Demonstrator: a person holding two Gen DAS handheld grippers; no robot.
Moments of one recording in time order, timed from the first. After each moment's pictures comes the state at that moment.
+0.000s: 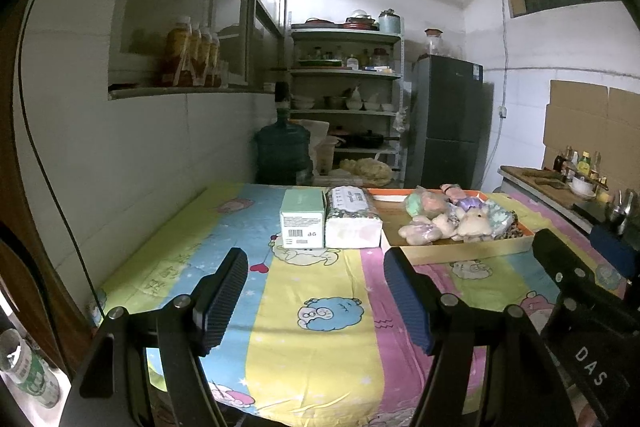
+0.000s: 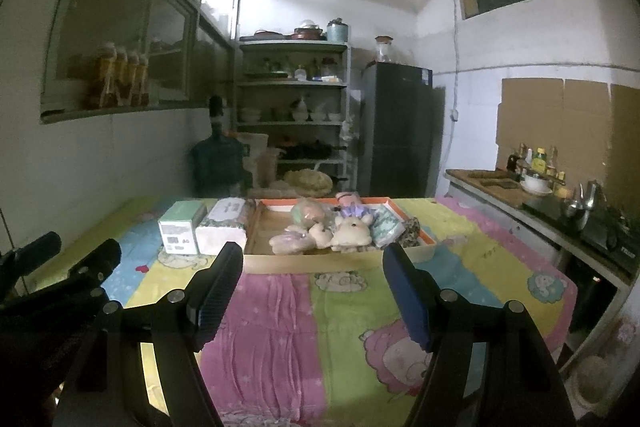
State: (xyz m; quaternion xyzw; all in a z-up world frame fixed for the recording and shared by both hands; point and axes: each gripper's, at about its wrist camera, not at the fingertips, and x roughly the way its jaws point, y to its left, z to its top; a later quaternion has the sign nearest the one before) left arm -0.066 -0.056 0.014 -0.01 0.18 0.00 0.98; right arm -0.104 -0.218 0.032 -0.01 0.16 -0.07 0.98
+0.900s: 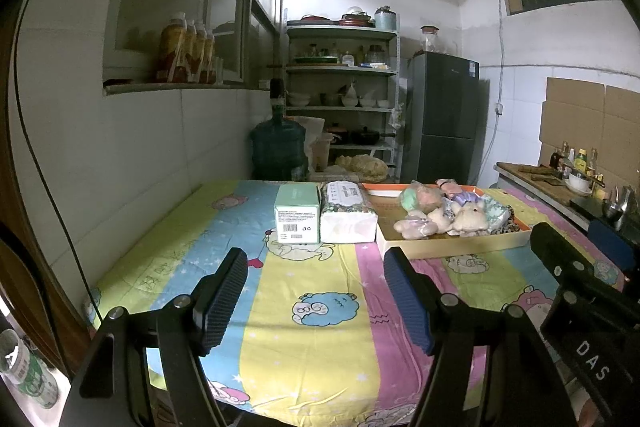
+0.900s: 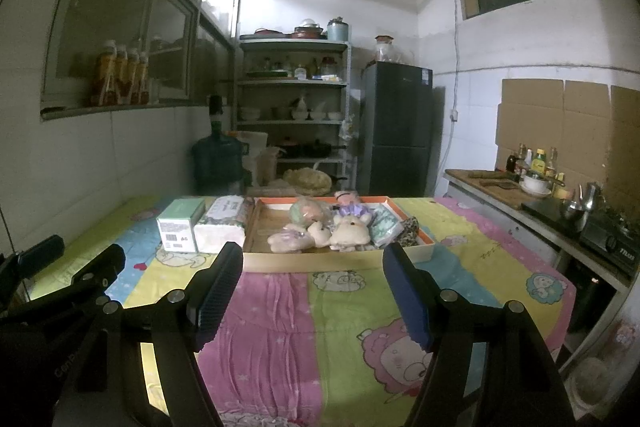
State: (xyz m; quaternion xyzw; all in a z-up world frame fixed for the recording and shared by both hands) left arm -0.066 -0.059 0.010 0.00 0.19 -0.01 0.98; right arm -0.105 -0.217 0.032 -0.01 0.16 -0.07 0.98
